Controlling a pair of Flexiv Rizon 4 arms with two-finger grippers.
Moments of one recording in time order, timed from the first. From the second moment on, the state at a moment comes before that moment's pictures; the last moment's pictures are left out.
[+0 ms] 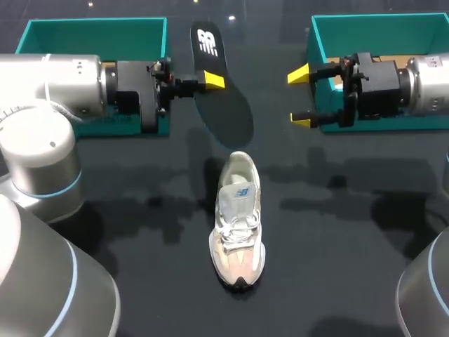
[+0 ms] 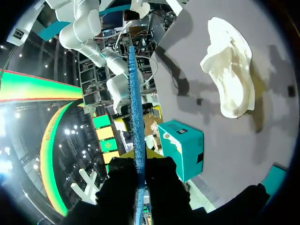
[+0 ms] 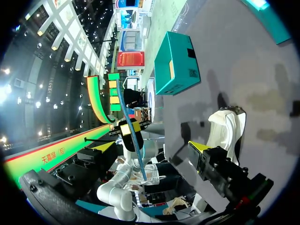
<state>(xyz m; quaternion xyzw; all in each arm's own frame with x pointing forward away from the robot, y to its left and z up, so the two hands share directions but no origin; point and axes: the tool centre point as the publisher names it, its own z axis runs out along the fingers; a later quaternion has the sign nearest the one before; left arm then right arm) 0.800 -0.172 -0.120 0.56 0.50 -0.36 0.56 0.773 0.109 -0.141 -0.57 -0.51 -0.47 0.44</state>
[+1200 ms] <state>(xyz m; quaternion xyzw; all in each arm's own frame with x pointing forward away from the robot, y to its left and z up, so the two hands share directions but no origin) 0.817 -0.207 -0.152 0.55 0.50 -0.40 0.53 0.738 0.155 -0.156 -0.52 -0.52 -0.51 0.45</state>
